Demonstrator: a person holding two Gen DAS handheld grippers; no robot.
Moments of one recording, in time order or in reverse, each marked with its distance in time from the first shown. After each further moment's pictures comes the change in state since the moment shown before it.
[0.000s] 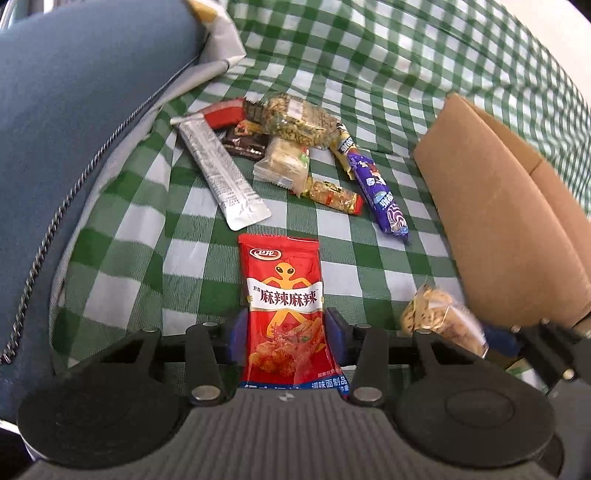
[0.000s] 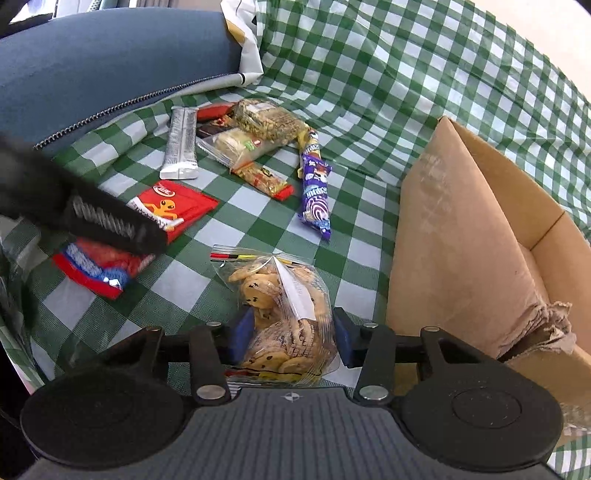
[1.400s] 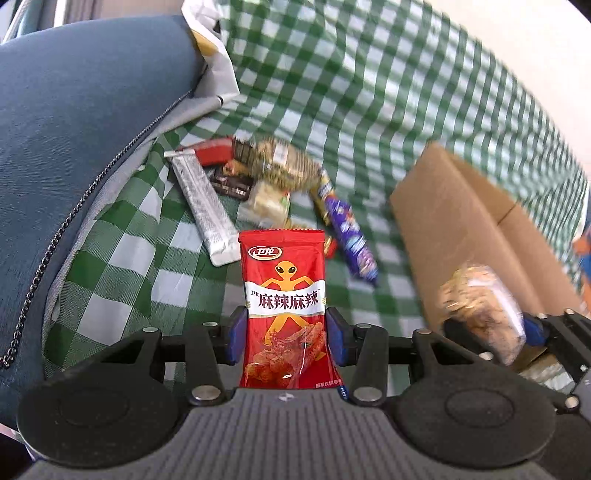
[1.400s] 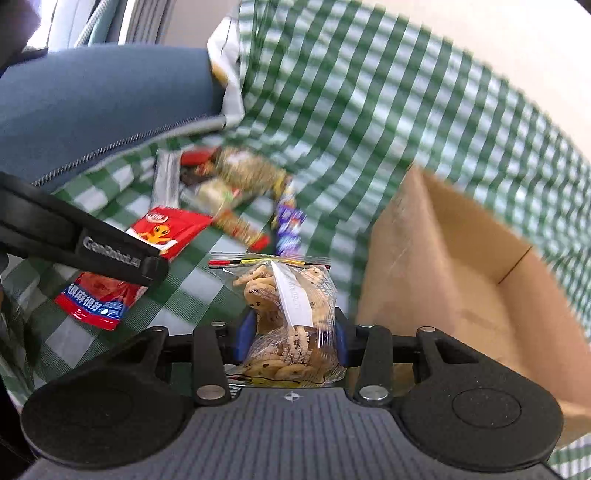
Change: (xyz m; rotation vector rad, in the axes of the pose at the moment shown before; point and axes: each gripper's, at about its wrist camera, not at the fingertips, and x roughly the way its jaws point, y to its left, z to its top) left arm -0.026 0.002 0.006 -0.062 -0.134 -0.089; right arm -0.039 -0.005 0.019 -0.012 -0.152 -0.117
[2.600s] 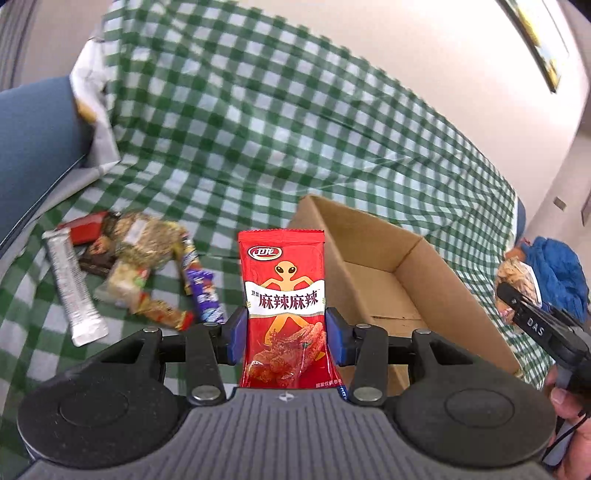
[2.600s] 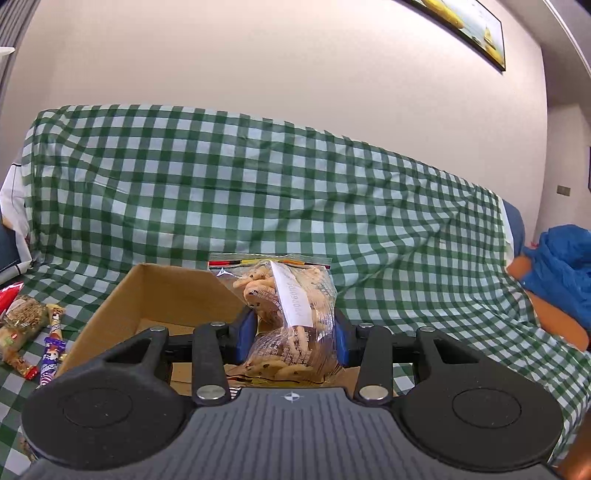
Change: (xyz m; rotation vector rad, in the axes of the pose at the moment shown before) left arm -0.005 -0.103 0.035 0.112 -0.136 -0.221; right arm -0.023 -0.220 -0.041 0.377 -0.244 -0.371
